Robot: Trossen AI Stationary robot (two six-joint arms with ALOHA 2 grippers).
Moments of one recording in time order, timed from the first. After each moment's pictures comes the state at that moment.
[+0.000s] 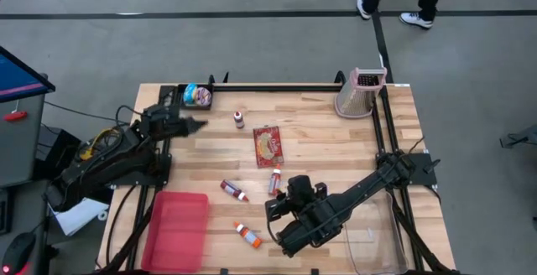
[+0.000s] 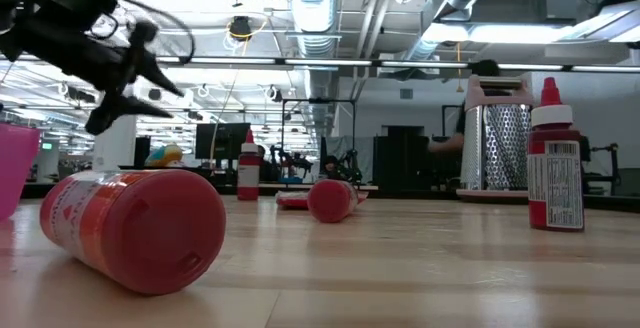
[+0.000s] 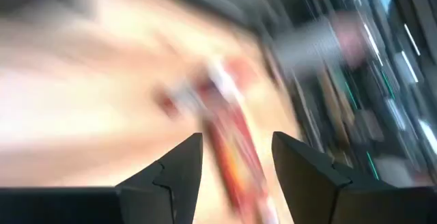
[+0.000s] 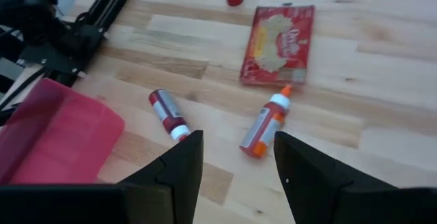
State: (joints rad) left arm 0.73 0.40 0.23 -0.22 0.24 -0.95; right arm 0.58 2.17 2.27 -1.56 0.81 1.83
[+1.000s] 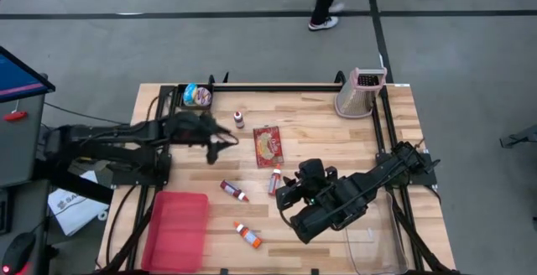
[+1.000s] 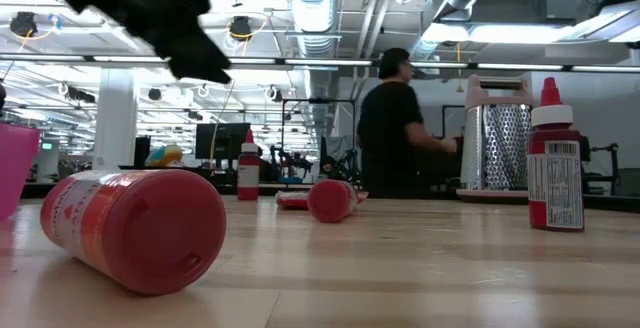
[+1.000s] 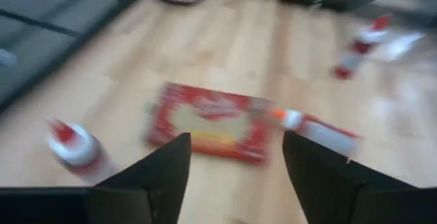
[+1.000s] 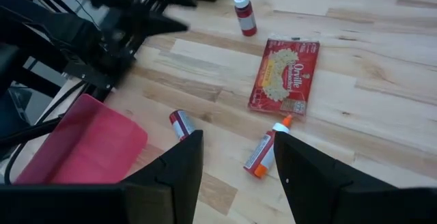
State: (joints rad) left arm 0.20 0.91 0.56 -0.15 -0.05 -0.10; right arm 0.57 2.02 2.27 -1.57 0.84 1.69
